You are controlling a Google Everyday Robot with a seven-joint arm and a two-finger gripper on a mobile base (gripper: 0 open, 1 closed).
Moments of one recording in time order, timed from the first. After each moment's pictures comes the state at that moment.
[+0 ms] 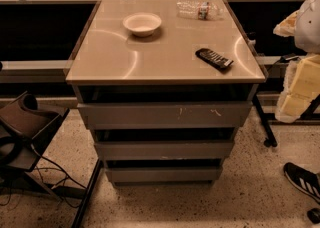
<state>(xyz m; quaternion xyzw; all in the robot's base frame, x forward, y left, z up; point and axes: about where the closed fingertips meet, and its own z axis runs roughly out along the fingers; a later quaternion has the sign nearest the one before) 0.438 -0.217 0.977 -0.60 0.78 -0.03 0.16</state>
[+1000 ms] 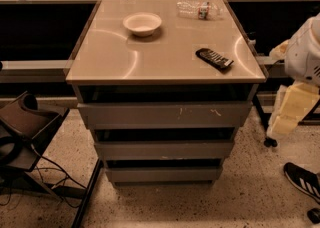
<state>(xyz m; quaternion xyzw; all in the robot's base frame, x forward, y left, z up) 0.442 -0.228 0.924 -0.59 0.79 -0.03 0.15</state>
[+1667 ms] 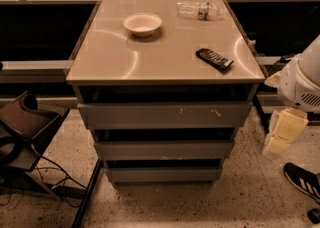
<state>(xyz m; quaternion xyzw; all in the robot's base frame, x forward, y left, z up) 0.435 -0.242 0.858 -0.58 0.81 0.01 0.12</state>
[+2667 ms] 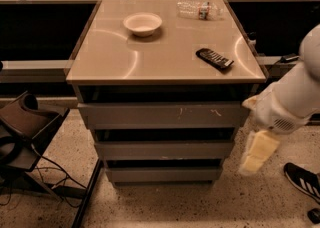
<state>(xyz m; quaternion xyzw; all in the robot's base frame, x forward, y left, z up) 0.430 -0.208 0.797 -0.58 0.80 0.07 0.14</state>
